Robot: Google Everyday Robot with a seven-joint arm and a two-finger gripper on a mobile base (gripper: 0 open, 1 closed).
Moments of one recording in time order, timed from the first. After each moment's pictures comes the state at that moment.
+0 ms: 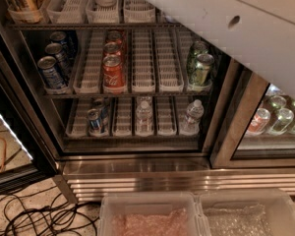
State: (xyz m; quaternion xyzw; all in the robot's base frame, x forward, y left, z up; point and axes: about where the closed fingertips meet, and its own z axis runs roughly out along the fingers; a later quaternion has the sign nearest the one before) arm 0.735 0.078 1.138 -0.21 0.75 0.04 0.63
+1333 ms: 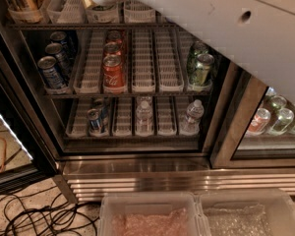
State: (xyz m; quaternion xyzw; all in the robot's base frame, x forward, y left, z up) arm 0.693 0.104 1.071 -0.24 0.82 0.09 0.52
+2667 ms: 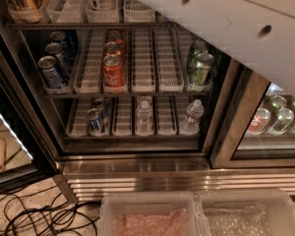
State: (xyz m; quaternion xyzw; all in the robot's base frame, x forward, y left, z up) arm 0.697 0.074 1.104 -0.19 0.79 0.08 0.58
